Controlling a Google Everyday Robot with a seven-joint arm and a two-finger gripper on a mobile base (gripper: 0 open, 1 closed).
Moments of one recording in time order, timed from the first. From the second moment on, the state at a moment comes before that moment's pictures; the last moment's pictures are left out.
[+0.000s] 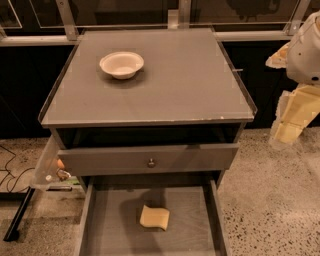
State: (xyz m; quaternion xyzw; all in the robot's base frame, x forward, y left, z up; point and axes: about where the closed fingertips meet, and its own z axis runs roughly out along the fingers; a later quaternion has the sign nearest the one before) arm 0.438 -0.217 0.976 -0.60 0.78 -0.03 0.16
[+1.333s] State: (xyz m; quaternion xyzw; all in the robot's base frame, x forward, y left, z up) arm 0.400 -0.202 0.907 -0.61 0.78 0.03 0.16
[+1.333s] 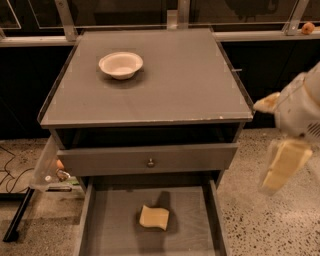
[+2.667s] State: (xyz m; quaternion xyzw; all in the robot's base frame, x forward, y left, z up) arm 0.352 -0.122 0.734 -0.63 0.73 0.12 0.24
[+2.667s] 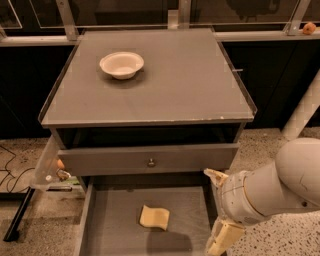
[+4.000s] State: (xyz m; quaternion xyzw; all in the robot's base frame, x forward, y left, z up) arm 0.404 -0.088 0.520 -0.57 0.73 0.20 0.31
